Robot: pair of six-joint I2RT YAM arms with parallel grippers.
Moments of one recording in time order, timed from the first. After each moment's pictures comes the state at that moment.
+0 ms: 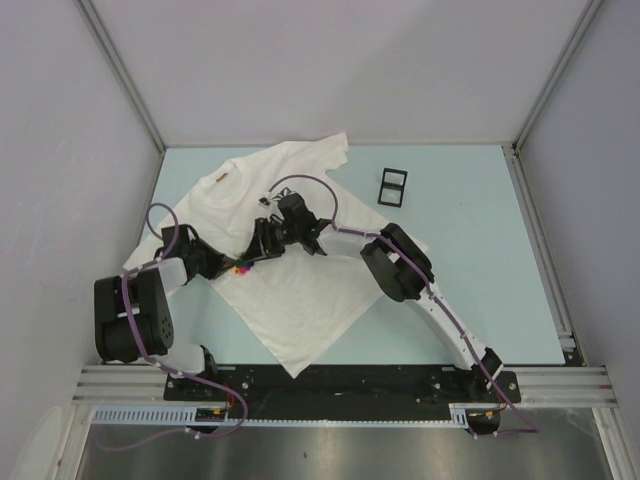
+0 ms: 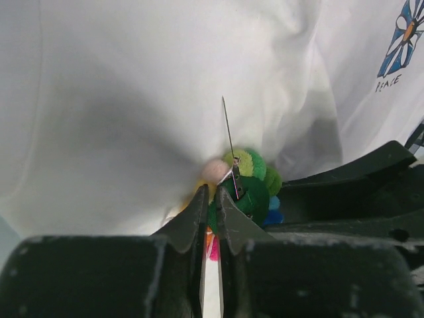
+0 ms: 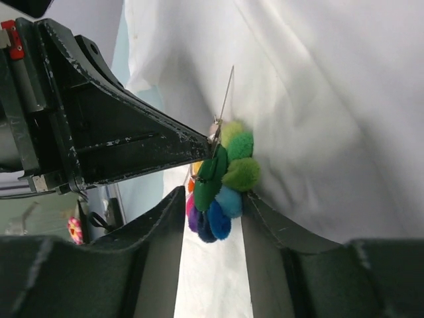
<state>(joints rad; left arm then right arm) 0.21 1.50 0.59 -0.03 0.36 -0.79 0.84 2.56 1.94 0.12 -0.66 0.75</state>
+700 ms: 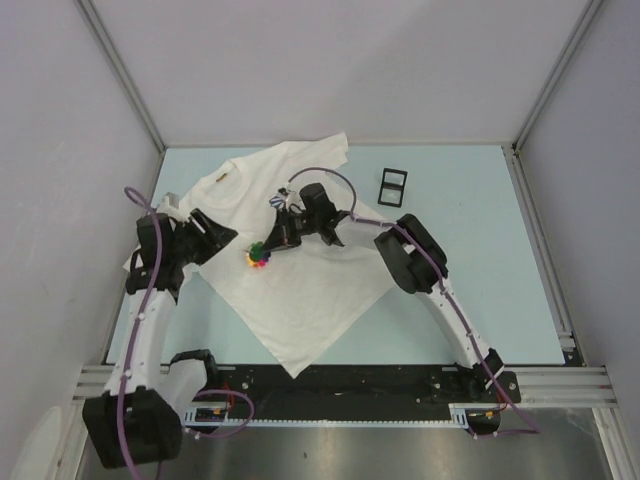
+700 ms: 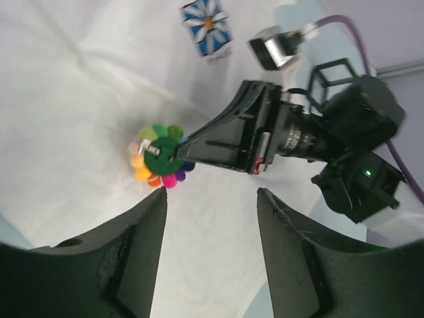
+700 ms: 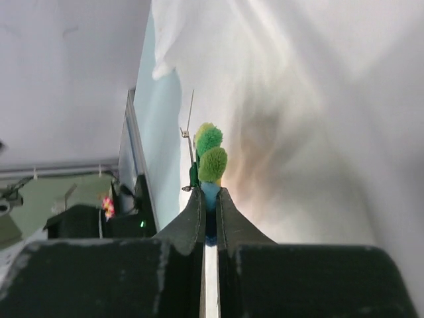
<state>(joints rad) 0.16 0.96 0.68 -0.33 0.41 -0.62 0.74 2.51 1.82 0.24 -0.79 0.83</state>
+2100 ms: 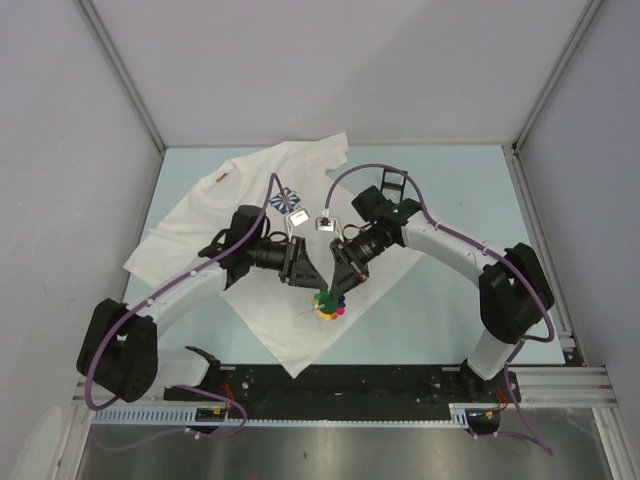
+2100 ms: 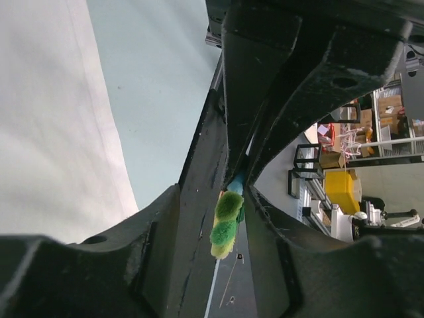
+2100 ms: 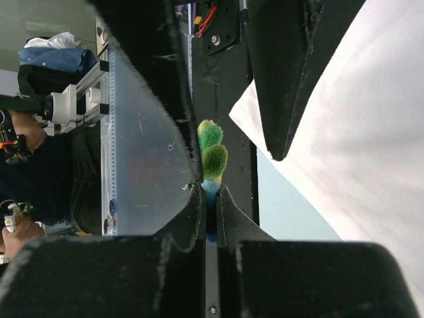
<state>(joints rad) -0.46 1.29 0.76 -0.11 1.06 -0.43 0.67 1.71 1.32 -0.81 -1.11 -0.24</state>
